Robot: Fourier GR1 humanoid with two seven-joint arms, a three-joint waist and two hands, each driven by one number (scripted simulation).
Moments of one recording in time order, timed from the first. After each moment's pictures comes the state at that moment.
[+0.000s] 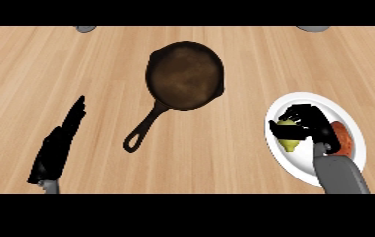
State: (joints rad) left arm 0.05 0.16 0.05 -1.61 -0.23 -0.04 0.14; right arm -0.21 -0.20 -0.05 -1.29 0.43 0.02 0.53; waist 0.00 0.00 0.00
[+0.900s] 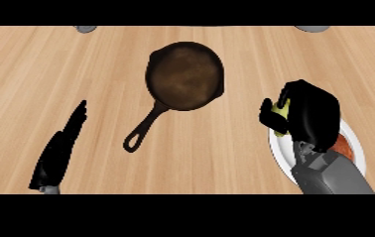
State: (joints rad) left arm 0.09 0.15 0.04 -1.62 -0.24 -0.04 0.13; right arm -0.32 -0.30 0.35 -1.73 1.12 0.03 0.97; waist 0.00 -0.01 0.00
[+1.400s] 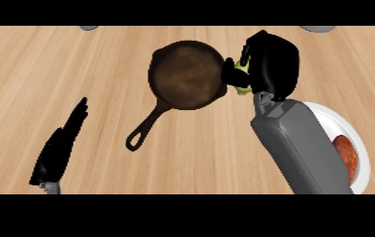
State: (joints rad) left arm 0.06 0.16 0.05 -1.60 -0.24 -0.05 0.12; right arm -0.69 -0.12 0.28 -1.48 1.13 0.01 0.92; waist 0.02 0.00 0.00
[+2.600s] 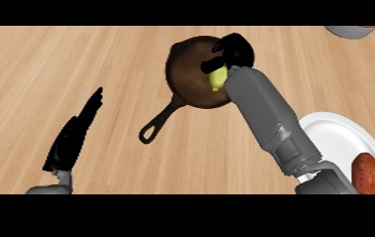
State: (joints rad) left arm -0.02 0.14 0.00 -1.61 -0.25 -0.08 0.14; right arm -1.08 0.00 -0.01 -0.45 0.67 -0.37 0.57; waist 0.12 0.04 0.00
